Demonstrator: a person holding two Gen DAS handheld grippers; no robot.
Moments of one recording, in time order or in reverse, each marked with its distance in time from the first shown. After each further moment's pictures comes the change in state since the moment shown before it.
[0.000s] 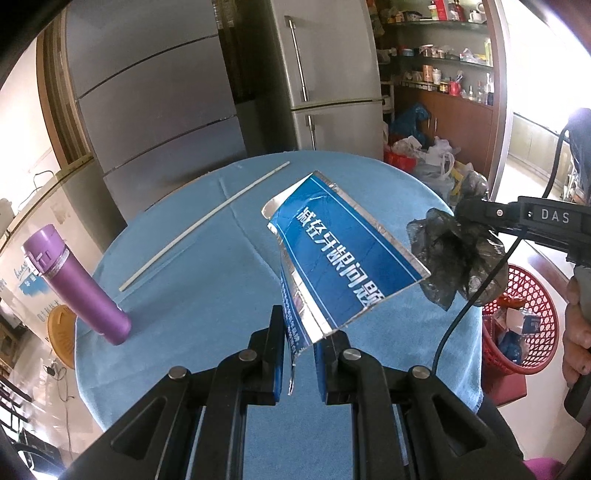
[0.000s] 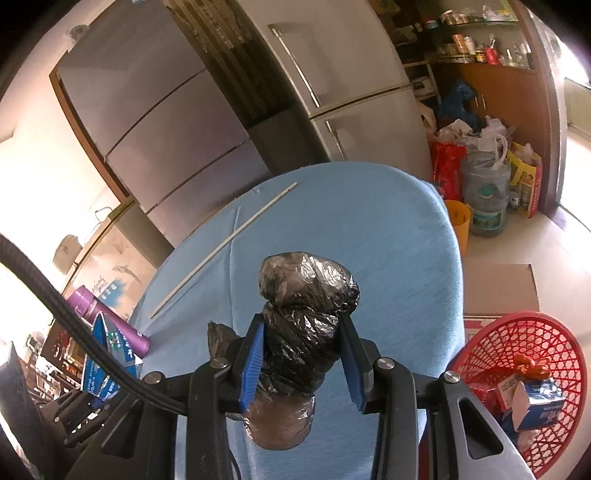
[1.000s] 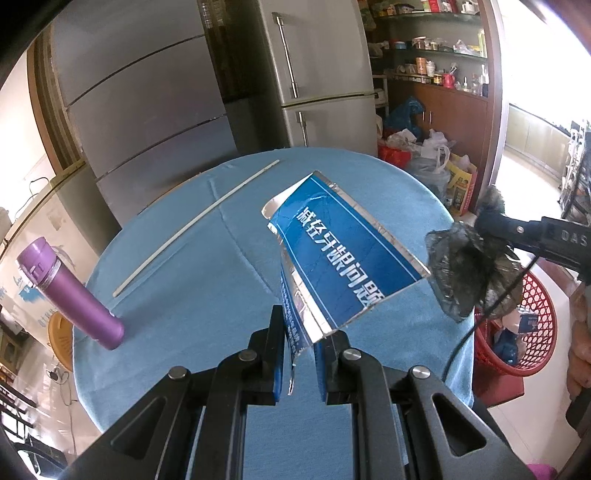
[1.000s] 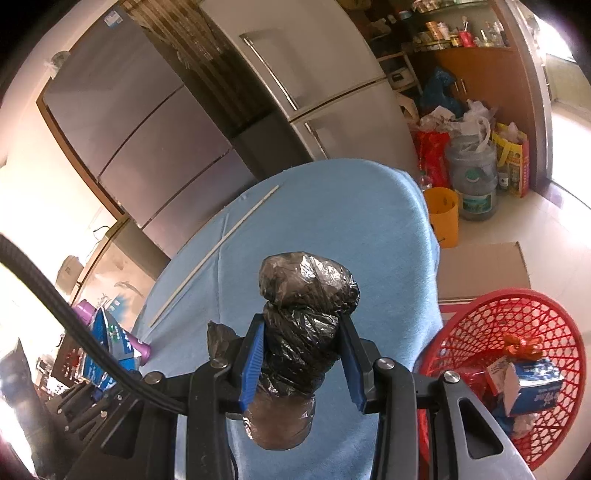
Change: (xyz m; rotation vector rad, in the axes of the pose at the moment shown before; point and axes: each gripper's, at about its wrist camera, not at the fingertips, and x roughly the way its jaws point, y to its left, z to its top) left arm 0.007 -0.020 0.012 0.030 0.020 -0.003; right arm -0.020 -0.035 -0.011 0.076 -0.013 0.002
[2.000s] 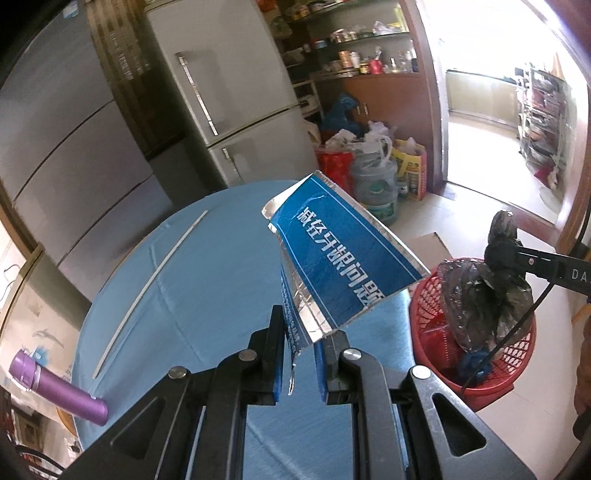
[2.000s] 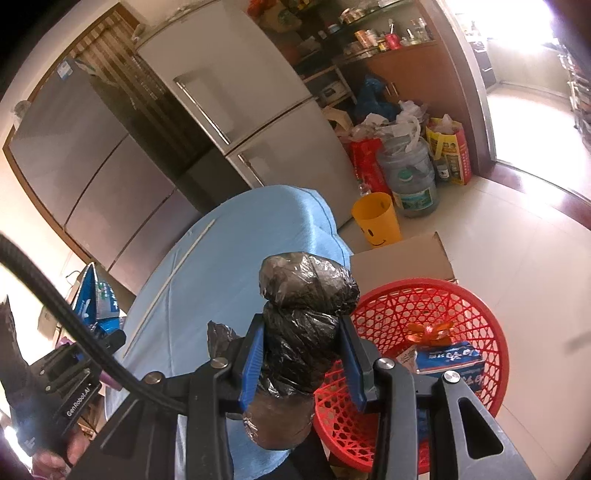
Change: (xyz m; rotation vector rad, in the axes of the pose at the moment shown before) left arm -0.007 -0.119 0.051 0.257 -0.057 -0.082; right arm -0.074 -0.107 -0.007 0.153 -0.075 -0.119
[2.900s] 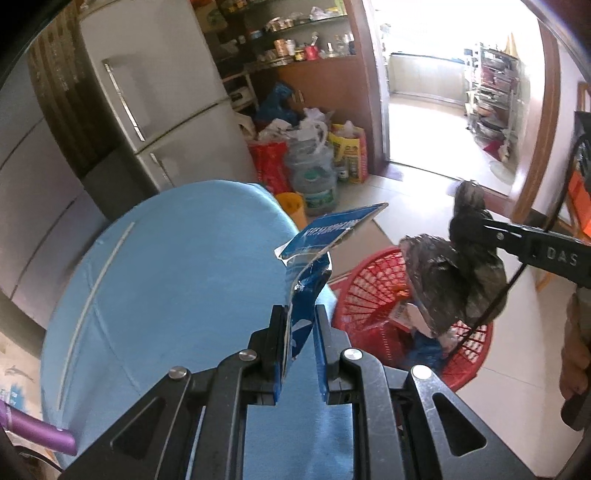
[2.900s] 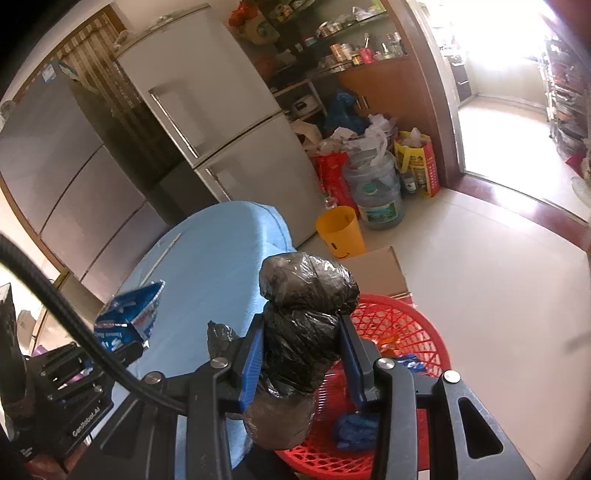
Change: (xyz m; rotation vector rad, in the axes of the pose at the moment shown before) left arm 0.029 -0.068 0.018 0.119 0.039 -0.206; right arm -0.022 -0.034 0.009 0.002 -0.046 -0.134
